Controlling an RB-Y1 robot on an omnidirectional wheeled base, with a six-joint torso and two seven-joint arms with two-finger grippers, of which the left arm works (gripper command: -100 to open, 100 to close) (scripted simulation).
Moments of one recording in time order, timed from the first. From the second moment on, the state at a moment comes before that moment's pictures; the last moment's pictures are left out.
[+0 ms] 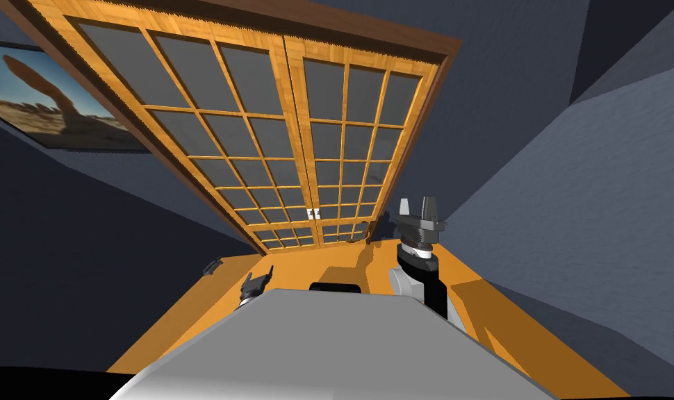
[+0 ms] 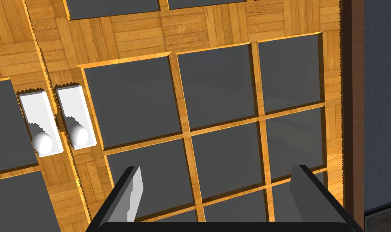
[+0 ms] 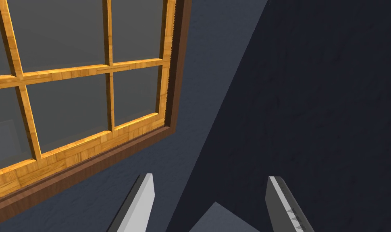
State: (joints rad) arm 0.31 0.12 0.49 -0.84 -0.20 -0.79 -1.33
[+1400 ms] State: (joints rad) arm 0.18 0.08 0.61 -0.74 -0.14 -0.78 -1.42
